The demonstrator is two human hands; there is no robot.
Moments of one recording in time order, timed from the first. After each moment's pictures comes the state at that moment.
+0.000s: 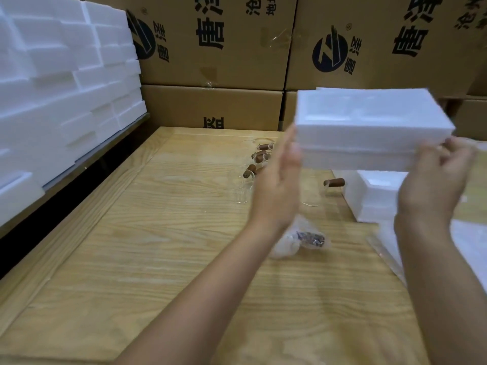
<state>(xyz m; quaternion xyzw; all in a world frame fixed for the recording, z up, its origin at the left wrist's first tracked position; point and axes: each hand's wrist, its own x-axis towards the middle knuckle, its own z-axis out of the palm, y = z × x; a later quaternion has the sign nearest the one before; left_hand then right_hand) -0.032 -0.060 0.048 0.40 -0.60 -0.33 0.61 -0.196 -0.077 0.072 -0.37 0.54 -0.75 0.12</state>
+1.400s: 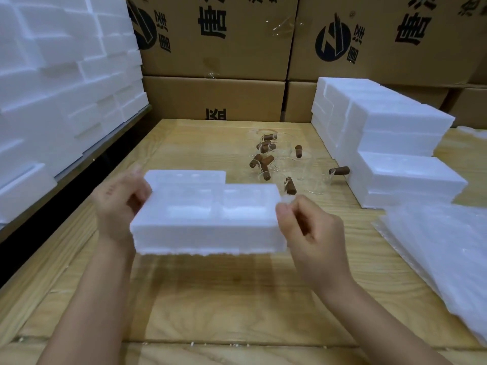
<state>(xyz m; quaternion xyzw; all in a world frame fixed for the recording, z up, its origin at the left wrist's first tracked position) 0.160 -0.019 0.012 0.40 -0.44 -0.28 0.75 -0.090 0.000 0.006 -0.70 0.41 -0.56 0.18</state>
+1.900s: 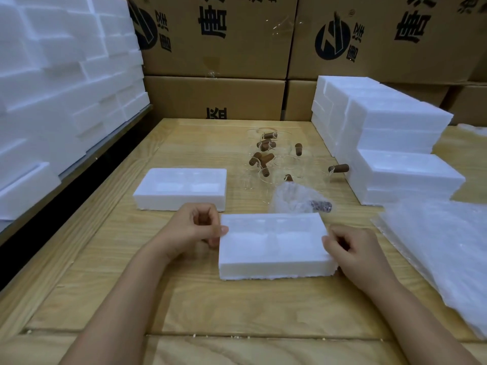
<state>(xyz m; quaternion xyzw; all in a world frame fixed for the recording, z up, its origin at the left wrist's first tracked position) 0.123 -0.027 -0.022 0.47 -0.60 -0.48 0.42 -0.176 -0.017 -0.036 -0.73 0.54 -0.38 0.18</state>
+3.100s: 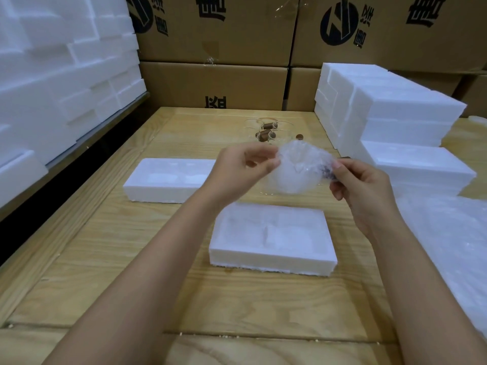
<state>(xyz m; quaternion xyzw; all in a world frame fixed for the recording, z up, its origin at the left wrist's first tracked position) 0.042 -0.077 0.033 0.48 -0.68 -0.29 0.48 -0.172 -0.075 0.013 -0.52 0.47 -0.58 0.41</state>
